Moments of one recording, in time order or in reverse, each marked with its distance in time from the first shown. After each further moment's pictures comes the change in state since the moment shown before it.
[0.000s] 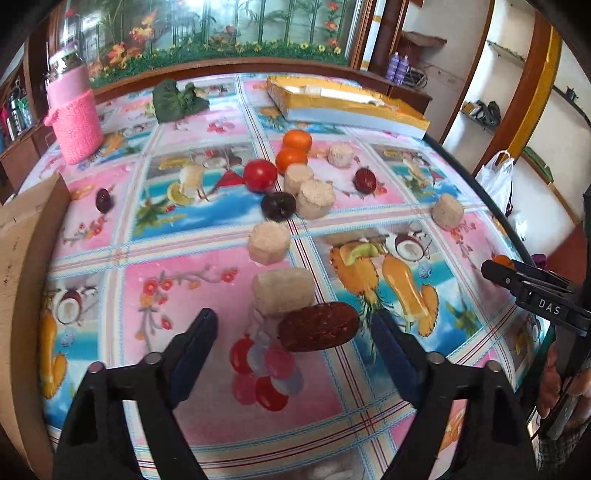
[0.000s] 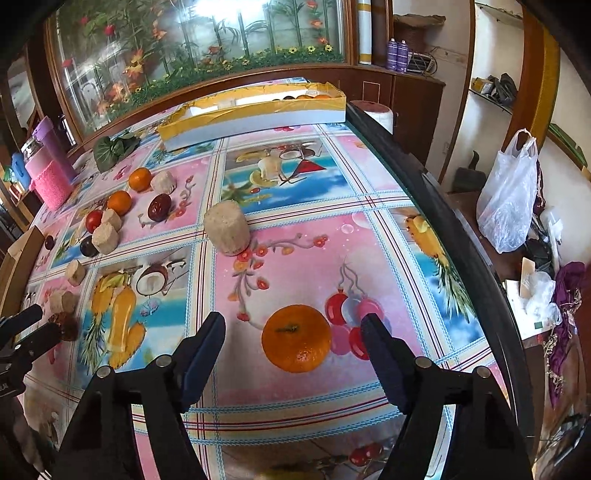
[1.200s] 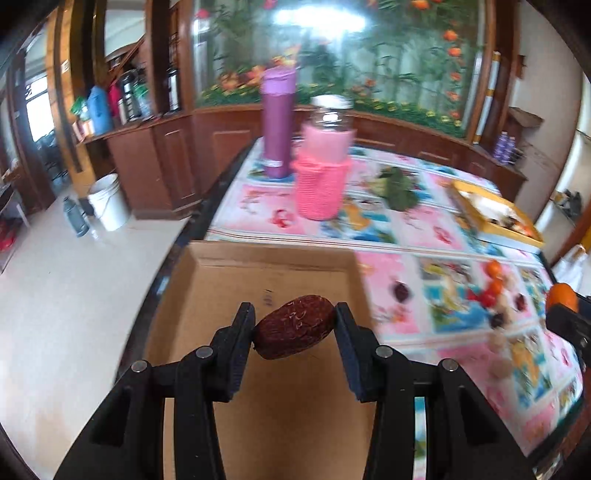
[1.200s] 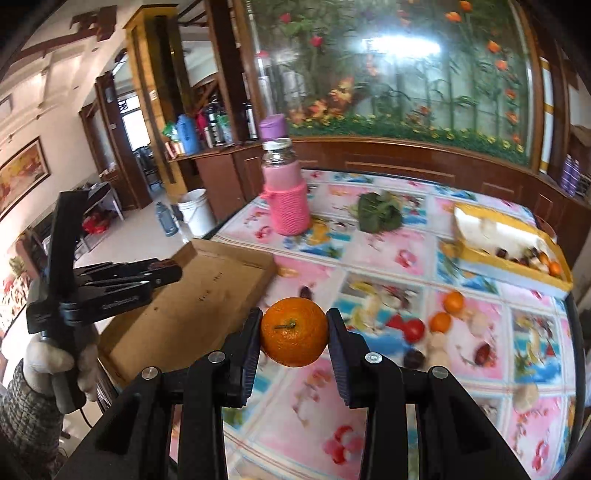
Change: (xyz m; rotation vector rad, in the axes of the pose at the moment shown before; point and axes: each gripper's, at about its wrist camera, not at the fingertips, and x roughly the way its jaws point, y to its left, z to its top) left arm -0.136 0.260 0.042 -0.241 -0.171 0.324; right arm -0.091 0.300 0.052 -0.448 -0.177 0.511
